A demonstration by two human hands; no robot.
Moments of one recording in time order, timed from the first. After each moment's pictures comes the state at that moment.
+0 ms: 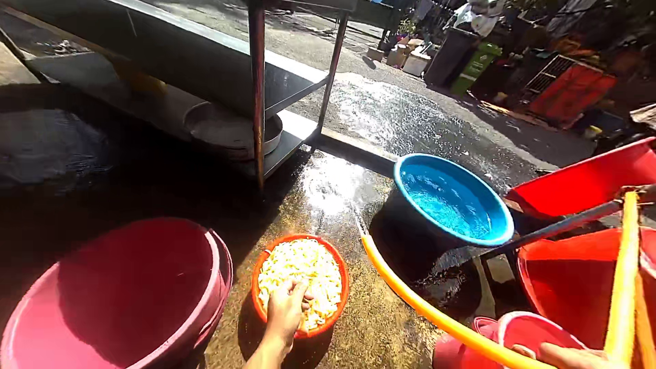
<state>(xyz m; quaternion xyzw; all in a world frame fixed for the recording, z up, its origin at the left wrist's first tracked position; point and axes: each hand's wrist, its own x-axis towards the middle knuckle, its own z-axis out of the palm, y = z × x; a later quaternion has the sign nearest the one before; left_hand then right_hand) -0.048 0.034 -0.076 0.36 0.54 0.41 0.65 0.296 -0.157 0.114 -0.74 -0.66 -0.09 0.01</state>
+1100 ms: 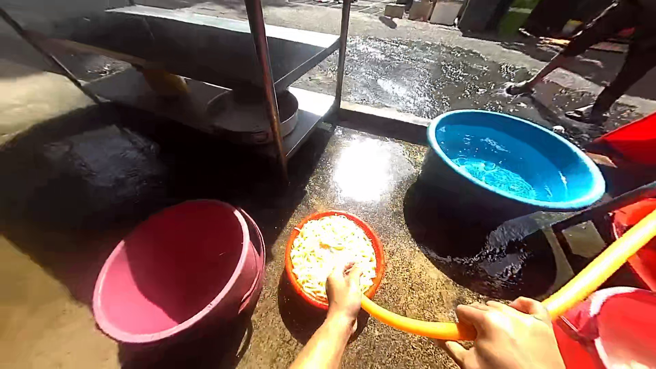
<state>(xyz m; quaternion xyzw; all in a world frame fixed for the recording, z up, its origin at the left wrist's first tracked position) 0.004 -0.004 -0.108 0.33 0.55 0.38 0.66 0.191 -0.128 0.012 -0.72 -0.68 -0.06 -0.05</state>
